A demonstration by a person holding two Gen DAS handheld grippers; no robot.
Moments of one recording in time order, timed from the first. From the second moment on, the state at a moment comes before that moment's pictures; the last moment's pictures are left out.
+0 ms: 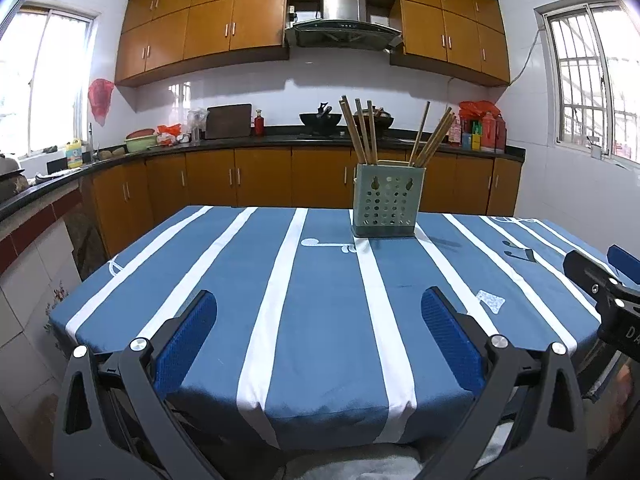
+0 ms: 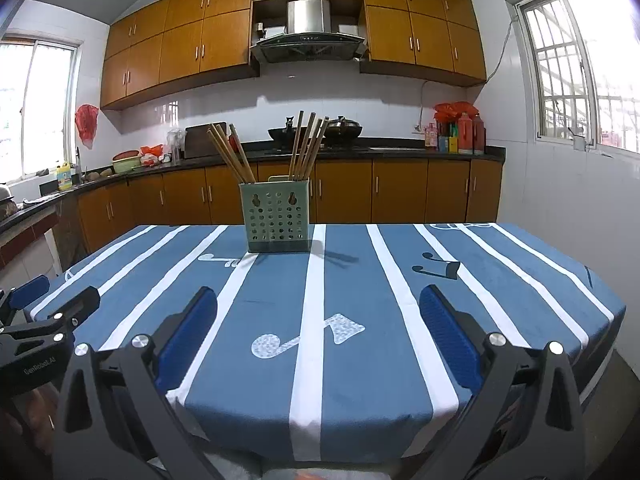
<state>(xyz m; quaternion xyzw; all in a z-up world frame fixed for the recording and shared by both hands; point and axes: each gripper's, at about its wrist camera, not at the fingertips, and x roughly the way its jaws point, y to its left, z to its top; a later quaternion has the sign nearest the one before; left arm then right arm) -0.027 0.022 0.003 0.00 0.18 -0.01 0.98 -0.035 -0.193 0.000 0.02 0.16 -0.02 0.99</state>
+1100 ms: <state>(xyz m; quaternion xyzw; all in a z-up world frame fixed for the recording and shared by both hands) -0.024 0.023 -0.007 0.00 0.20 -0.02 0.98 -0.030 -0.193 -0.010 0.03 0.18 -0.02 0.98</state>
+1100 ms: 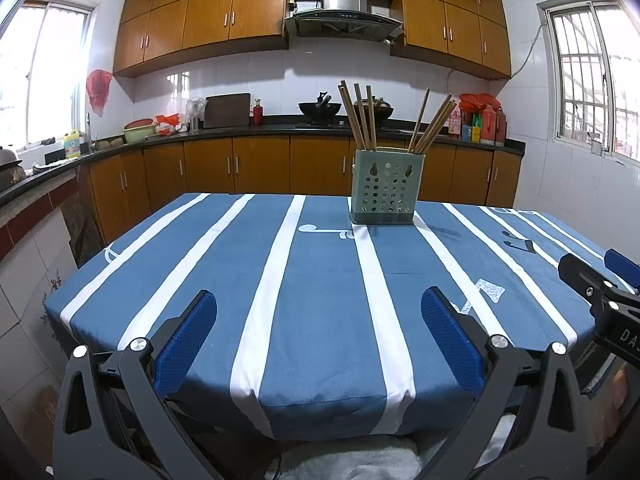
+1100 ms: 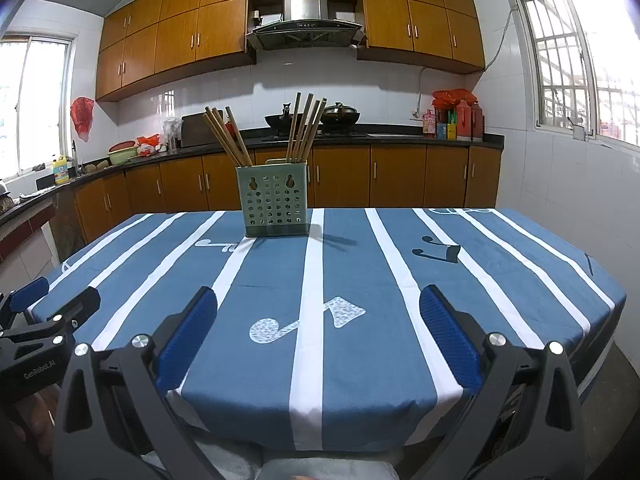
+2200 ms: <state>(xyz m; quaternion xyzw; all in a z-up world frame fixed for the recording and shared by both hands) -0.024 0.021 -0.008 0.00 0.20 -0.02 0.98 -0.029 -0.194 -0.012 0.03 0.19 -0.02 0.98</state>
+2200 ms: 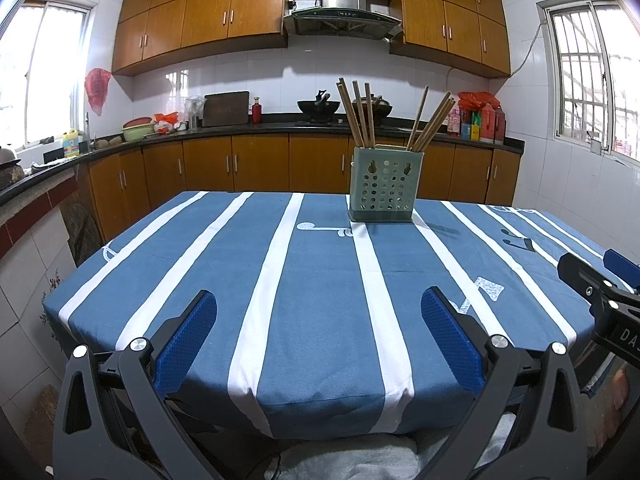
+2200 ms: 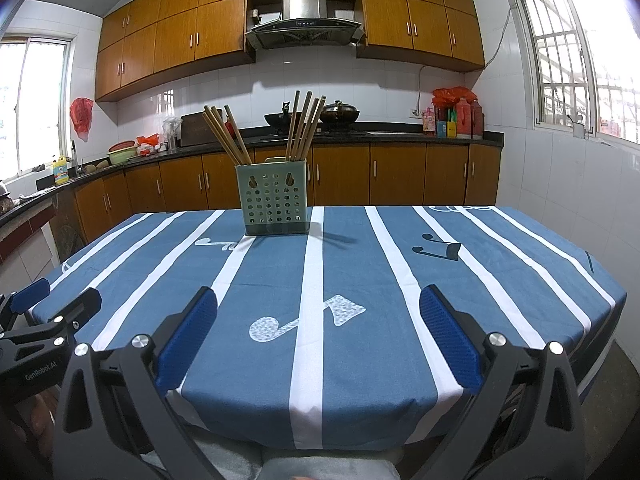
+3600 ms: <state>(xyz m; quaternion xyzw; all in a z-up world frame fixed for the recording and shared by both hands) -0.022 0.025 -0.011 0.00 0.20 -0.02 0.98 -0.029 -0.193 -0.015 0.03 0.19 -0.02 0.98</state>
